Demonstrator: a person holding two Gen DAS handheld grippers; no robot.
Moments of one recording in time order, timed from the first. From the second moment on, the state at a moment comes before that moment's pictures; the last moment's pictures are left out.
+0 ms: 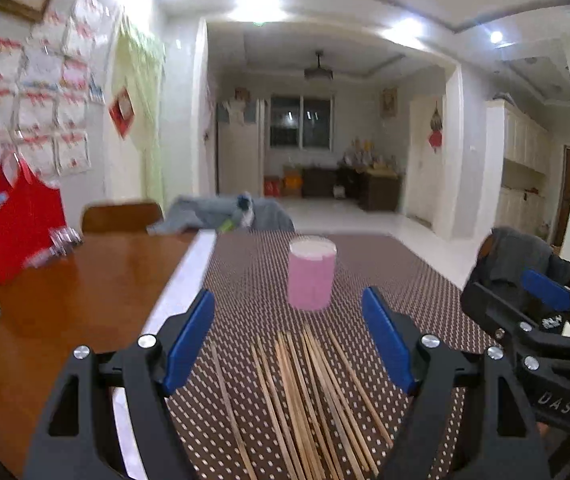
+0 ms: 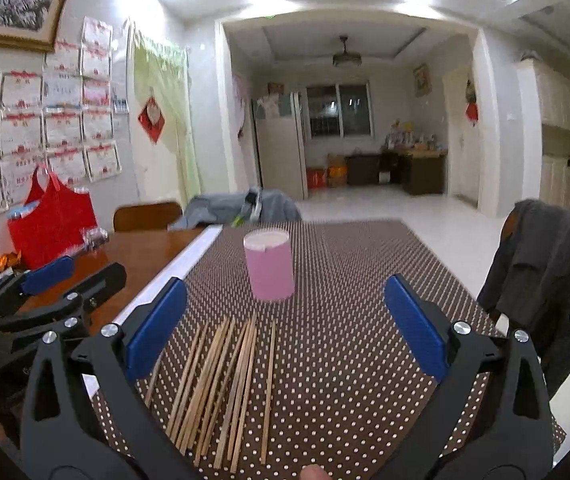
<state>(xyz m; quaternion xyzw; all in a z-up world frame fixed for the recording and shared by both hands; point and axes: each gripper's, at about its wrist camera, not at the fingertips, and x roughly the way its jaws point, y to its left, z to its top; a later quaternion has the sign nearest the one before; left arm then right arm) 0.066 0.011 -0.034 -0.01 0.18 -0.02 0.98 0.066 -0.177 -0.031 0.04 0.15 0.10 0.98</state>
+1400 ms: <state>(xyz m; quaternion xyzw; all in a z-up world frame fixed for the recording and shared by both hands) 0.219 0.095 -0.171 -0.06 0.52 0.03 0.85 0.271 -0.114 -0.153 -0.07 0.57 0.13 0.81</state>
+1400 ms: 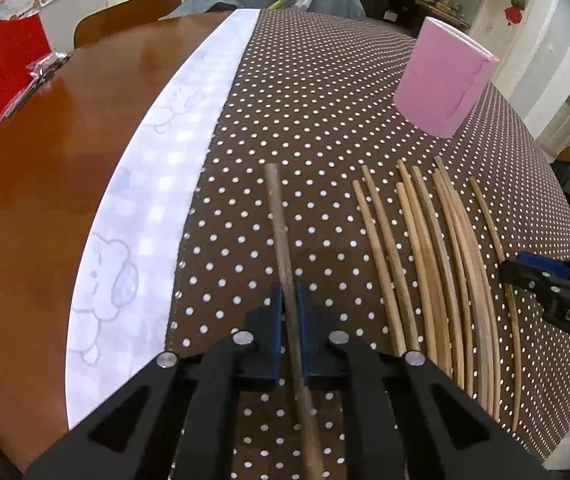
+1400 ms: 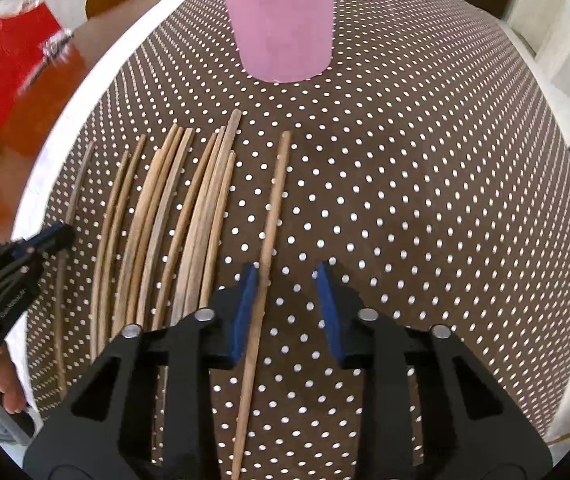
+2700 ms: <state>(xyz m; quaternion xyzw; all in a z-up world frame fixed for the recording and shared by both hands) 0.316 0.007 0.003 -0.13 -0.02 -0.12 0.98 0.320 -0.178 -0.002 0.16 0.10 0.18 0.96</state>
